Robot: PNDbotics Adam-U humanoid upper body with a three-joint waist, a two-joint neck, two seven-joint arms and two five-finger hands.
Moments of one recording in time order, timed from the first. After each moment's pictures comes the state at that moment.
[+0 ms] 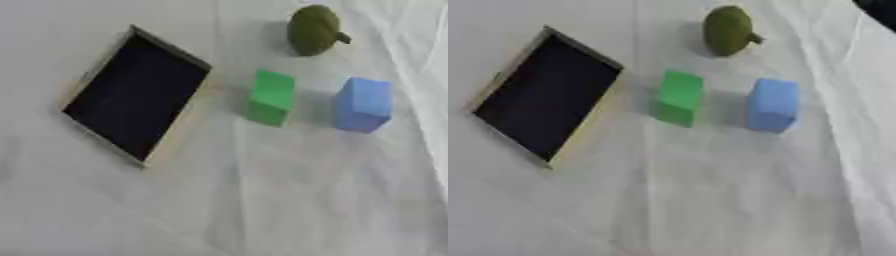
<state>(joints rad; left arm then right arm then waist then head) -0.29 0.60 0.07 -1.98 0.07 -0.29 0.58 -0.38 -0.87 -0.09 -1.98 0.15 -0.19 -0.33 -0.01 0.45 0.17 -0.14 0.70</state>
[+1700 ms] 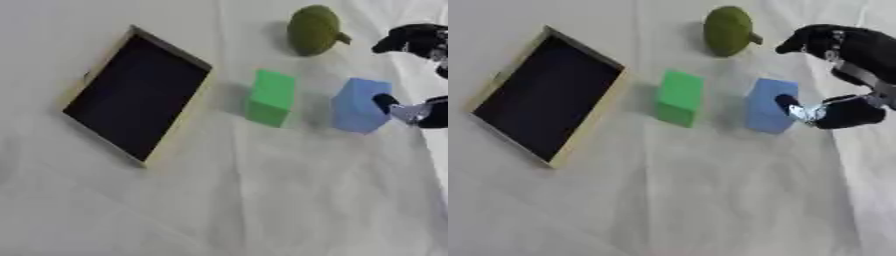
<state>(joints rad) -0.26 0.61 0.07 -1.98 0.06 -0.28 0.58 -0.14 -1.15 0.04 -1.98 0.47 -0.08 0.17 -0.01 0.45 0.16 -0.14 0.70</state>
